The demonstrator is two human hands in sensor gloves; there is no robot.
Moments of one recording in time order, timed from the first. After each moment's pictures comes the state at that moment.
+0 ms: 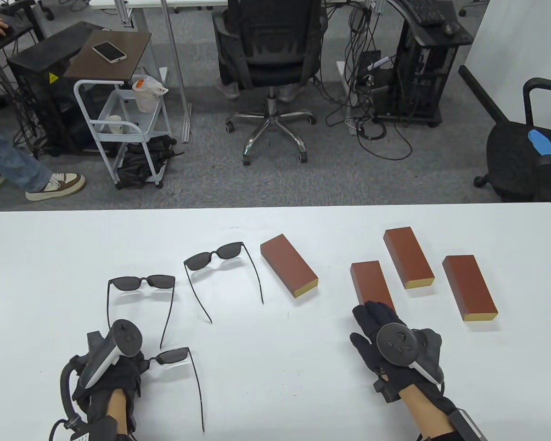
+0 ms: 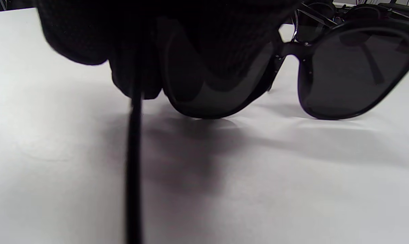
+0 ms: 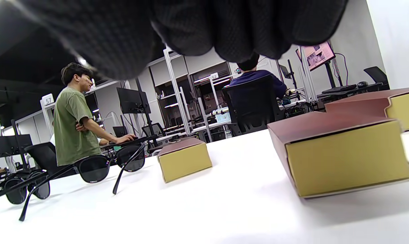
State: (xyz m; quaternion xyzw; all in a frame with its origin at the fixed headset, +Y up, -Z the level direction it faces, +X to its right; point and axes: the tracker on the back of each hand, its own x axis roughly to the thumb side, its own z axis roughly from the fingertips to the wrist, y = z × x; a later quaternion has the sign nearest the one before) left_hand -0.323 -0.731 -0.295 -0.20 0.15 0.05 0.97; right_hand 0.196 -0.710 -0.310 0.11 -0.12 0.97 0.18
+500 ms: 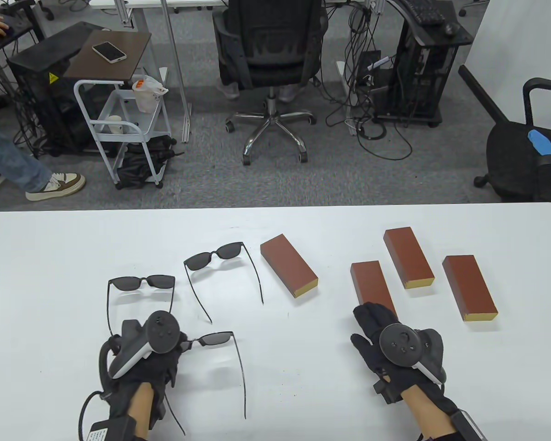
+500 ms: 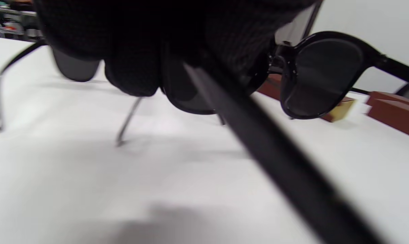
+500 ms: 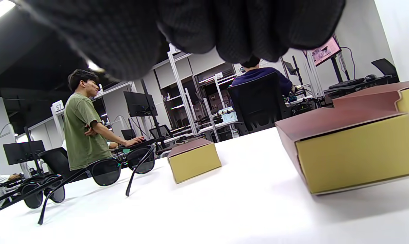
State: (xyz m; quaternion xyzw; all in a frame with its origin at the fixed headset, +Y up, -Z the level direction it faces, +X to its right) left_hand -0.226 -0.692 -0.311 -0.12 -0.05 0.07 0.99; right_hand 0.199 -0.710 -0.309 0.12 -0.12 0.96 0.20
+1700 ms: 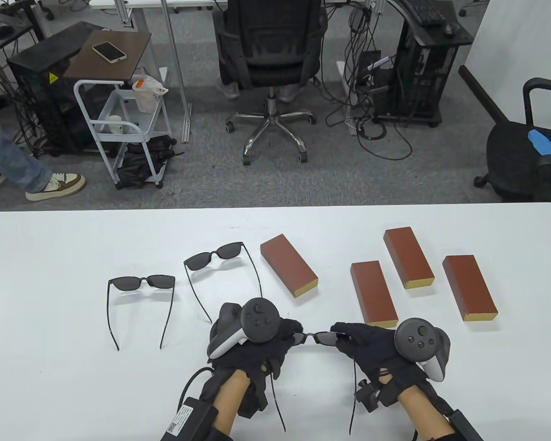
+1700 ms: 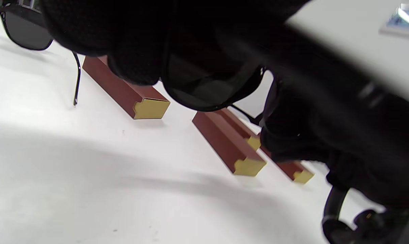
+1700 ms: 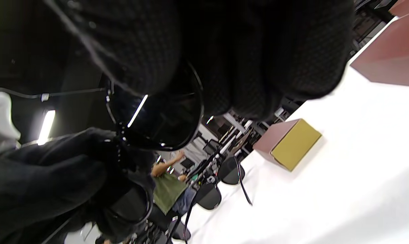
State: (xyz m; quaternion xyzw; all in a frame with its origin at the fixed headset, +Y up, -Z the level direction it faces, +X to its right) left_hand -0.085 -0.673 -0.320 -0.13 -0.18 0.28 0.94; right_hand 0.195 -0.709 -0.308 0.14 -0.07 0.87 0.47
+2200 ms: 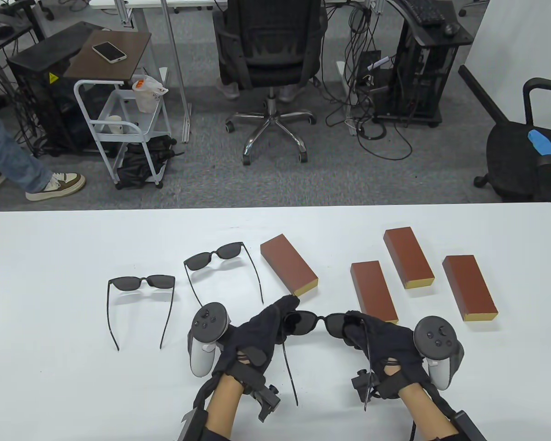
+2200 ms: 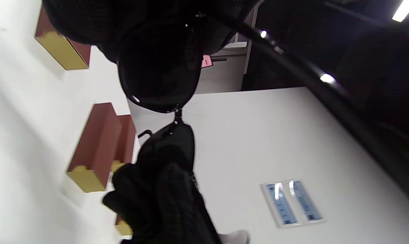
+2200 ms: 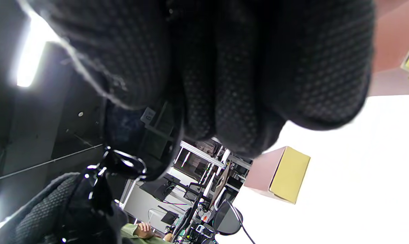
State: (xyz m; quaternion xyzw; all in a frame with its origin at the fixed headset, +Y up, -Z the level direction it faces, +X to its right) left_hand -0.104 -0.707 -0.315 -0.13 -0.17 0.69 0.69; right_hand 0.210 -0.711 -0.307 0.01 -0.07 0.82 0.56
